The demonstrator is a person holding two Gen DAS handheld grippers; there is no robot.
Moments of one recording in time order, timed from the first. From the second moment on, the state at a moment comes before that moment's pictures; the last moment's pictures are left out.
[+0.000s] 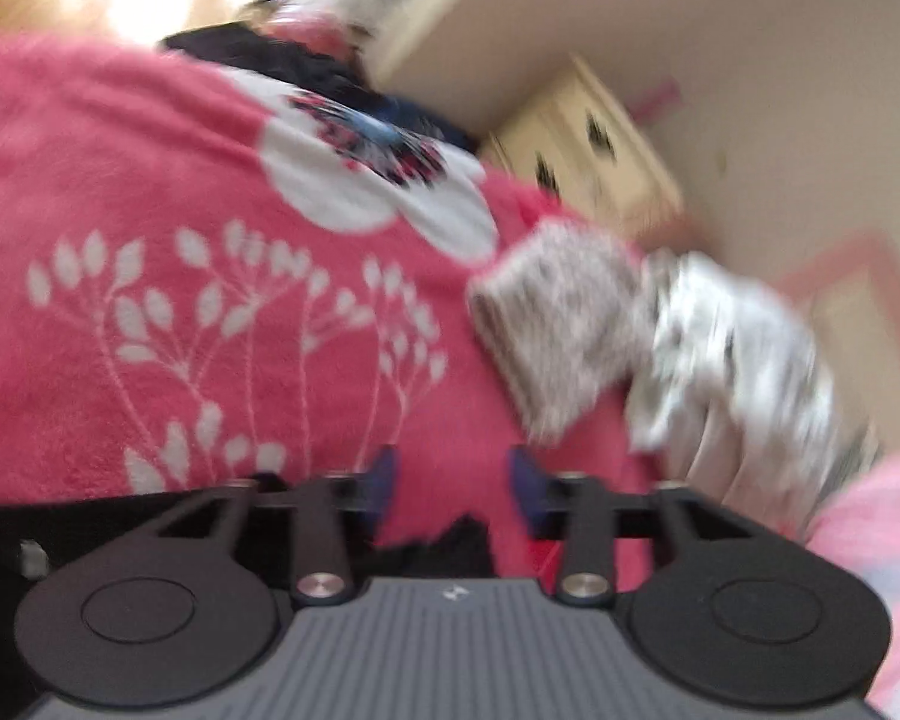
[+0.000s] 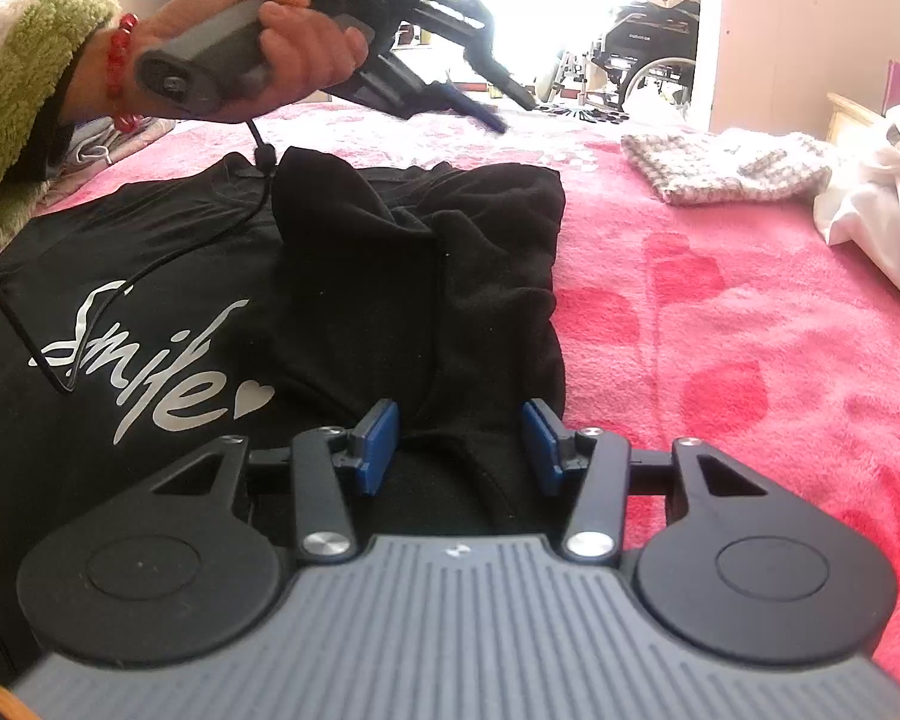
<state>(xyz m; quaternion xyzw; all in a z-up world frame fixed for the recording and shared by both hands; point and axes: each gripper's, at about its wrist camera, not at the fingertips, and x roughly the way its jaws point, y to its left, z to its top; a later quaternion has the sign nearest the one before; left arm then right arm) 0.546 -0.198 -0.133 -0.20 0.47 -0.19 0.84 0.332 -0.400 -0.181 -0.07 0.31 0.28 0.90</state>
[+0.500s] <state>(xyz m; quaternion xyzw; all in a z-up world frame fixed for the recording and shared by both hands) 0.546 -0.214 -0.168 -0.27 0.47 -0.14 0.83 0.319 -0.403 -0.170 -0.09 0.31 0.27 0.91</state>
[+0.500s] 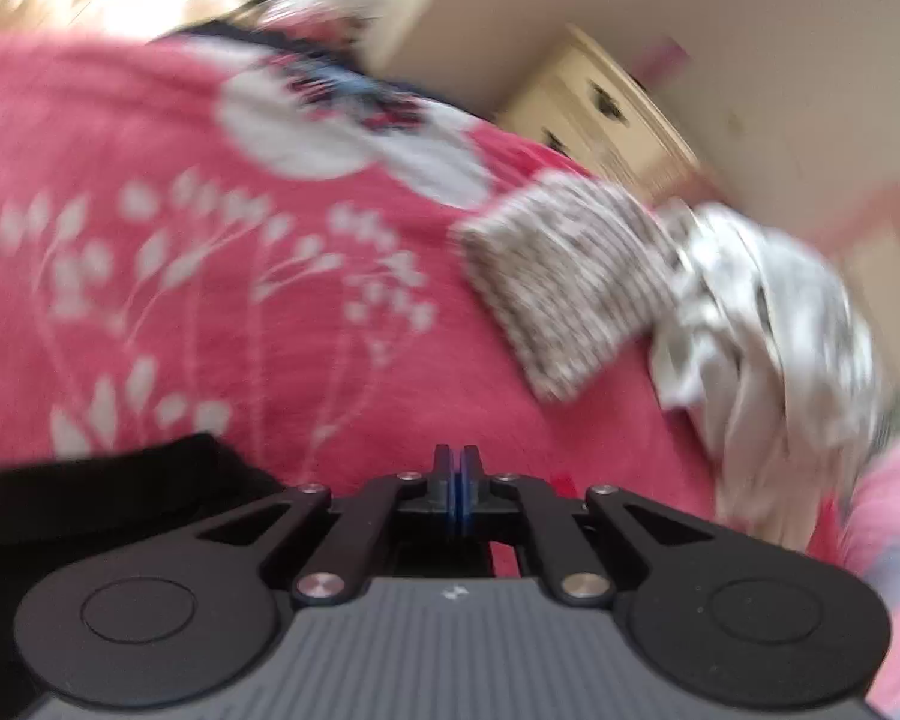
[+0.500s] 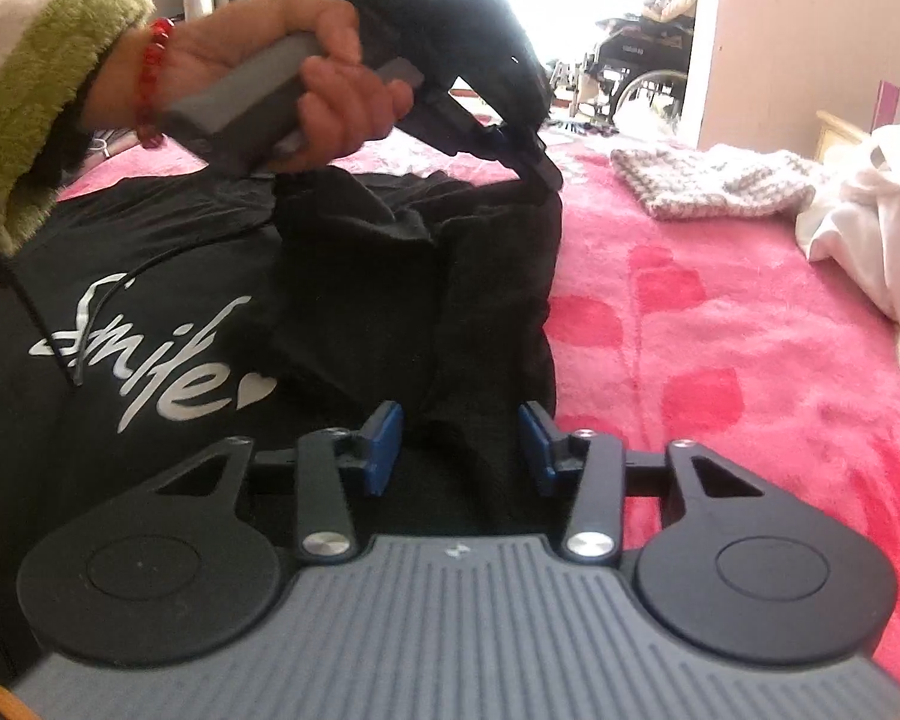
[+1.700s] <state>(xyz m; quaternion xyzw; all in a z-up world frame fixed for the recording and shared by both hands) 0.478 -0.153 -0.121 -0.17 0.45 -0.19 0.86 0.314 -0.386 -0.169 -0.37 0.23 0.20 0.88</state>
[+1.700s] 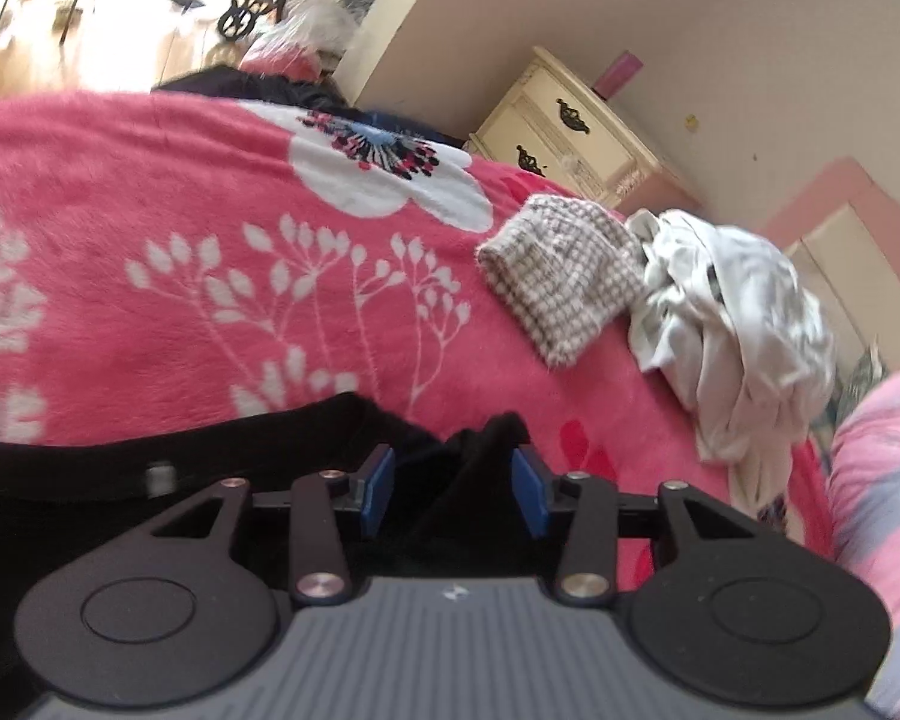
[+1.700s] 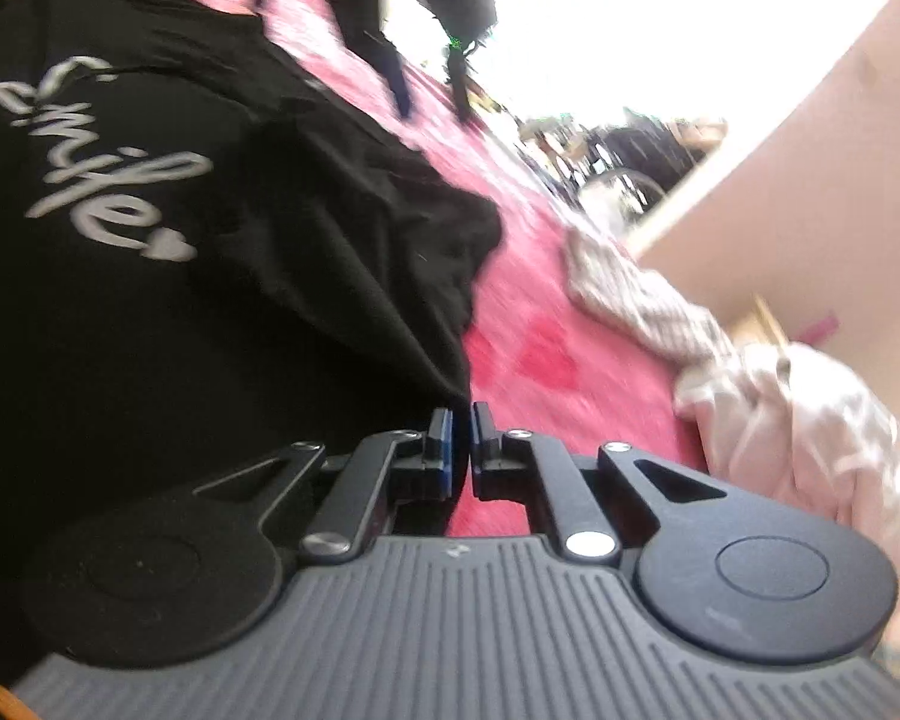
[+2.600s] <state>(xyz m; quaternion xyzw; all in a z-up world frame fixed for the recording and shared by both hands) 0.445 -0.193 -0.145 0.02 0.49 -0.19 0.85 0.285 -0.340 -0.164 -0.35 0.24 0.37 0.83</state>
